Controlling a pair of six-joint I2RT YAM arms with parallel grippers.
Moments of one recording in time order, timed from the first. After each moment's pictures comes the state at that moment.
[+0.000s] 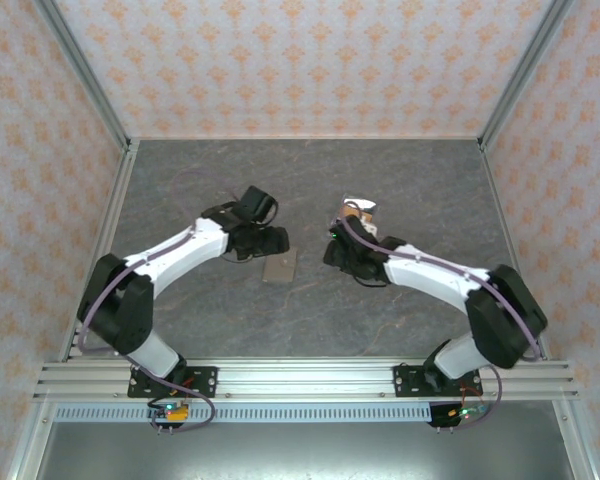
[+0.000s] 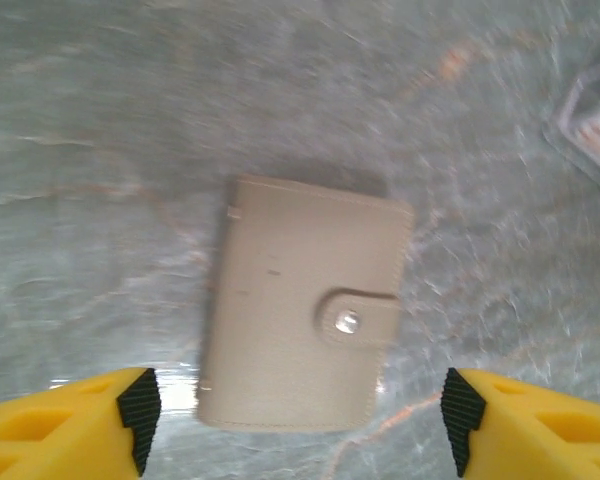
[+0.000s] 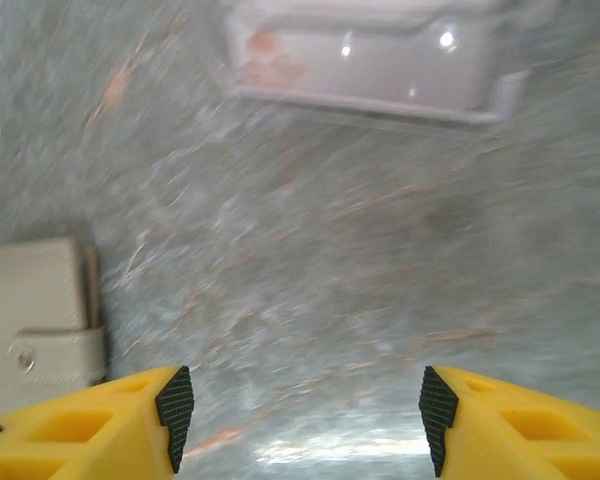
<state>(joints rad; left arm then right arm) -0.48 1.56 1.11 -0.68 0.04 -0.71 0.73 1.52 0.92 -0.45 0.14 0.95</state>
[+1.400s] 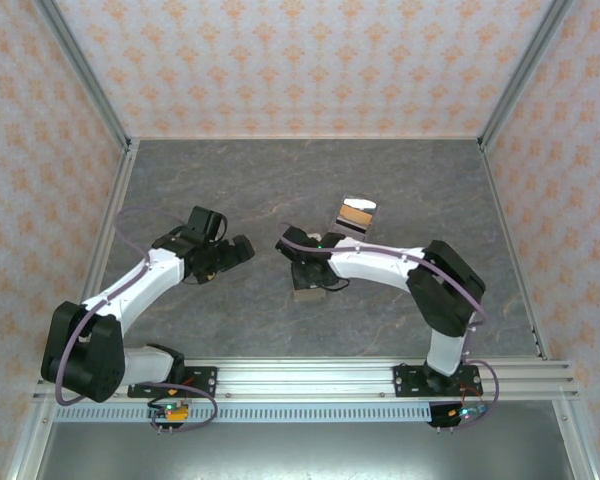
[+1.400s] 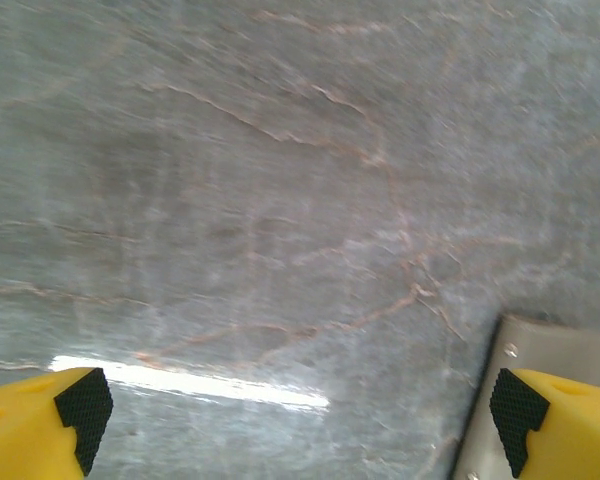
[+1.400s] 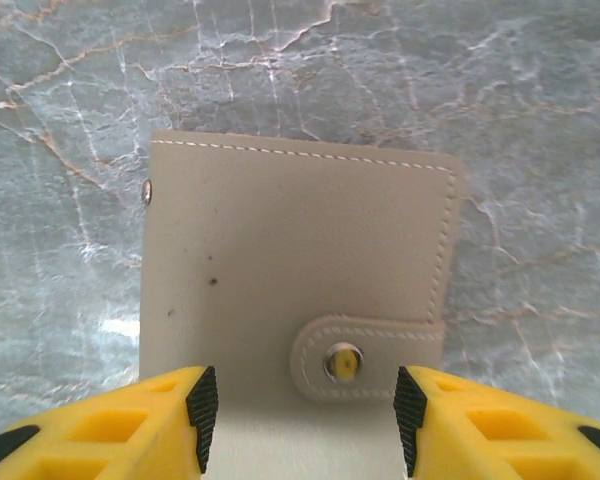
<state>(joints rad) -0.29 1.29 0.79 -0.60 0.12 -0.78 0.93 1.79 1.21 -0.72 0.16 0.72</state>
